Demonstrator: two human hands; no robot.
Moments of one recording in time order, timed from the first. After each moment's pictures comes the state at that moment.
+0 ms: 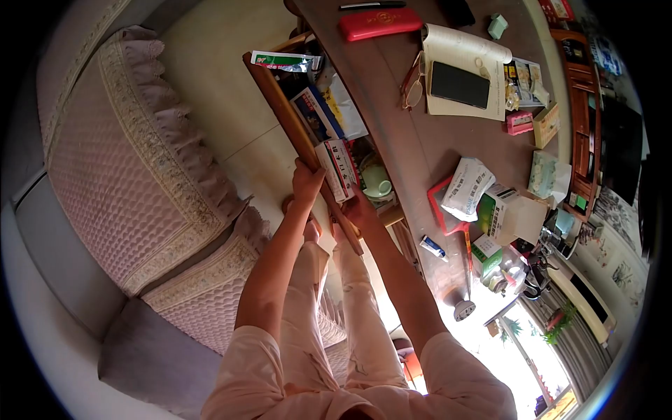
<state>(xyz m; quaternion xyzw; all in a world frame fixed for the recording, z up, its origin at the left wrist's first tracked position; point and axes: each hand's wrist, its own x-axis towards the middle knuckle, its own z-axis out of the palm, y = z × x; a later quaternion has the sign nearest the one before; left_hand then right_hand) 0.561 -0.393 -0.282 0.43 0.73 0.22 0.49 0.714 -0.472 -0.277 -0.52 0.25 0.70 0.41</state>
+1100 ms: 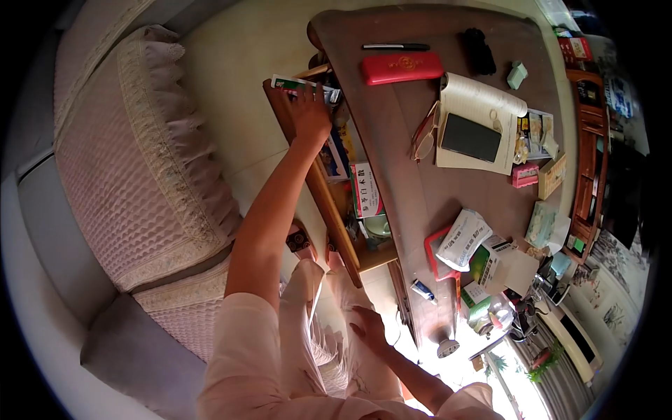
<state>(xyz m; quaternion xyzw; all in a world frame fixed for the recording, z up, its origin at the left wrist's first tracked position) 0.567 -0.171 -0.260 0.68 0.69 0.14 0.20 0.751 -0.607 -0.096 -0.61 -0.61 0.50 0.00</state>
